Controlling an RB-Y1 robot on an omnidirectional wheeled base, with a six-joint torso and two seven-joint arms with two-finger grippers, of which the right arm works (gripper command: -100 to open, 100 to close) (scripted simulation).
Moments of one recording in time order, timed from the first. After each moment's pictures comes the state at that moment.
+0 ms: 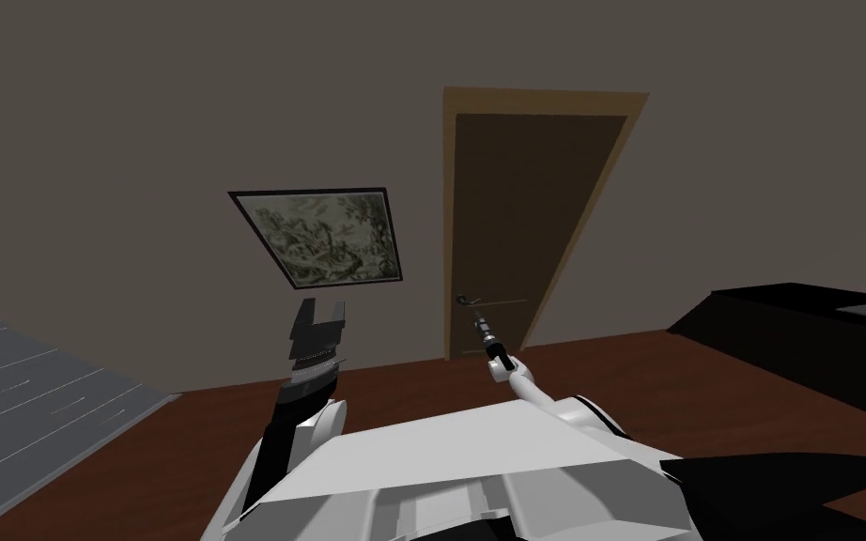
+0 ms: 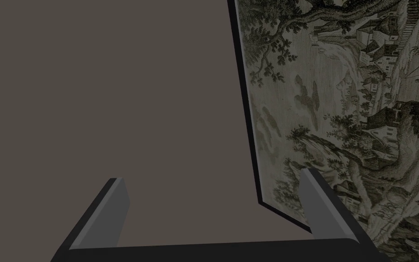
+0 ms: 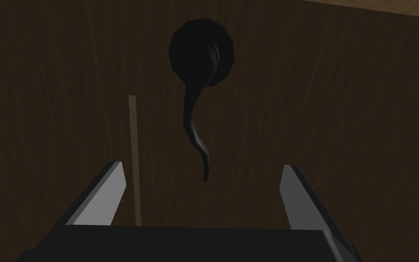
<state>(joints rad) -0.29 -0.23 -0.03 -0.58 -0.04 -0.71 -0.09</state>
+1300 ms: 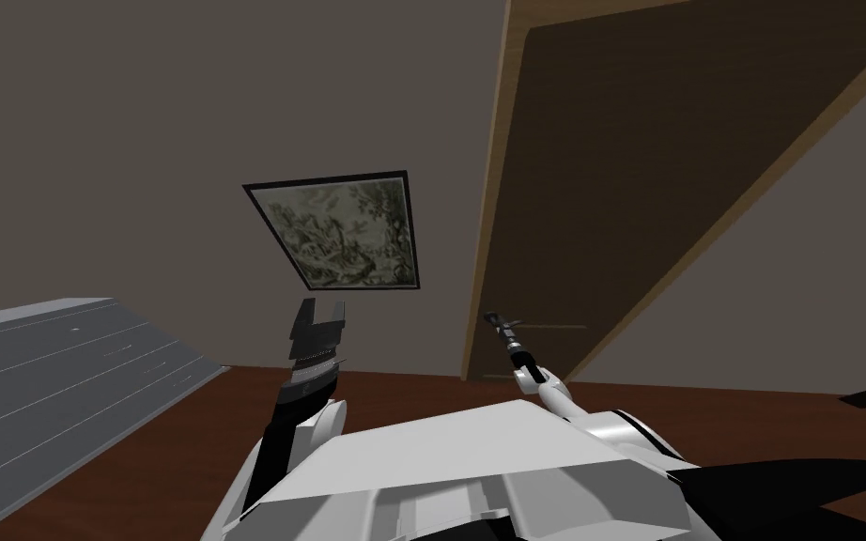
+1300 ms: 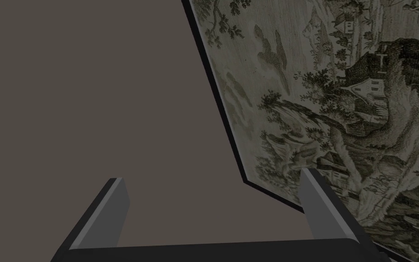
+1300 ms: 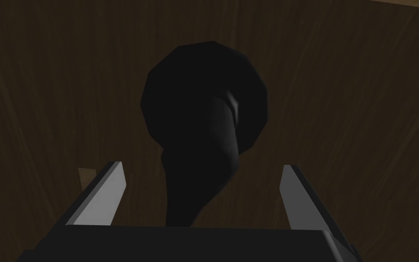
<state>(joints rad) -0.20 -0.38 -0.08 -0.55 -0.08 -0.77 -0.20</state>
